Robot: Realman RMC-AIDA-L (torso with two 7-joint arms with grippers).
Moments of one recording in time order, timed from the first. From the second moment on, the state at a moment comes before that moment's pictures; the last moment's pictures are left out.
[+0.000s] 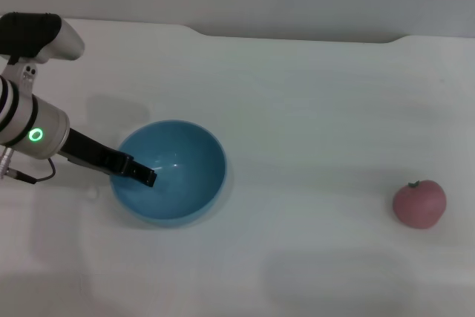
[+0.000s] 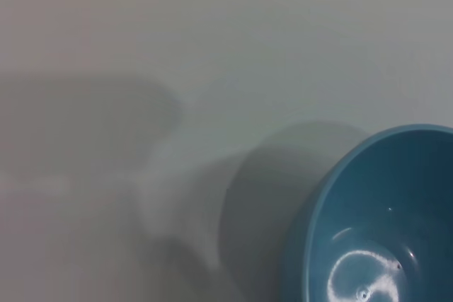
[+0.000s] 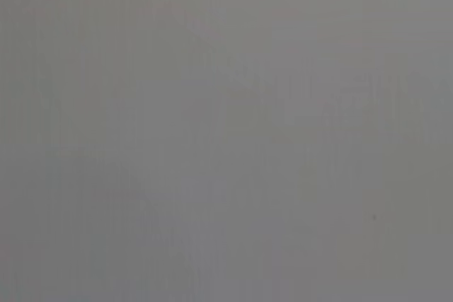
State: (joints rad) left arm -0.53 -2.05 1.12 0.96 2.55 1.36 -2.55; right arm 0.58 2.08 -0.03 0.14 -1.08 -1.26 0.05
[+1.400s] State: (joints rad) left arm -0.56 -2.05 1.12 0.97 2.55 1.37 -2.54; right arm 0.73 2.05 -0.30 -0.25 -1.66 -0.87 1.42
